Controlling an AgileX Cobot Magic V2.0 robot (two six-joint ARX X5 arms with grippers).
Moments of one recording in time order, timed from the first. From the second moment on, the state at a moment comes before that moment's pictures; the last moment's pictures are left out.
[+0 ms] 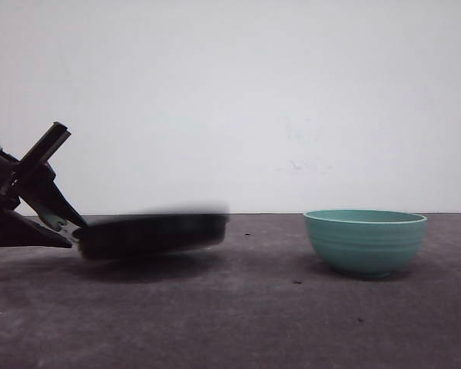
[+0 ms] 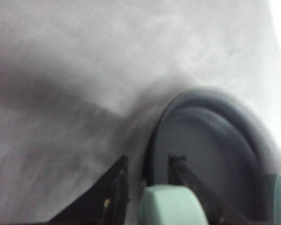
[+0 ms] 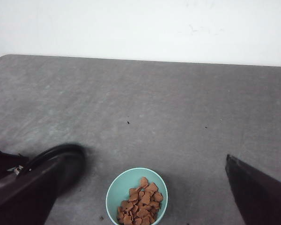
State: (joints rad) left arm -0.13 1.51 0.55 0.33 0.45 -0.83; right arm 0.10 0.78 1.26 -0.85 -0.28 0.10
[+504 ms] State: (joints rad) left arm -0.23 1.13 0.55 0.10 0.44 -0.78; right arm 0.10 1.22 1.21 -0.91 -0.33 0.08
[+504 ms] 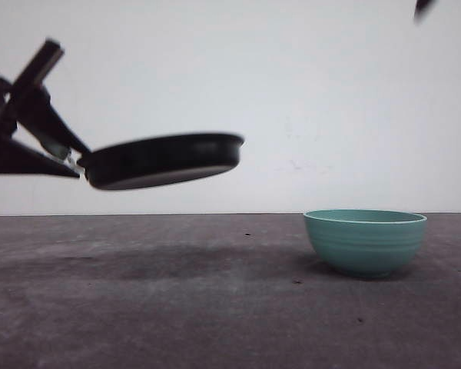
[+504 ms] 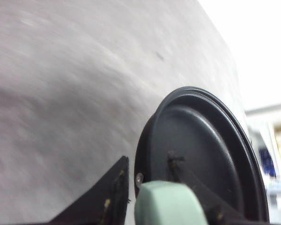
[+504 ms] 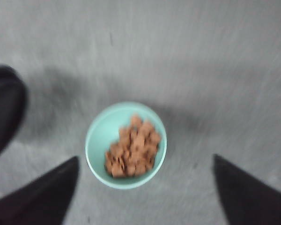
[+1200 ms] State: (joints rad) left arm -0.32 0.87 0.55 -0.08 0.42 -0.73; right arm 0.11 1.71 1.20 -0.77 -0.44 0.08
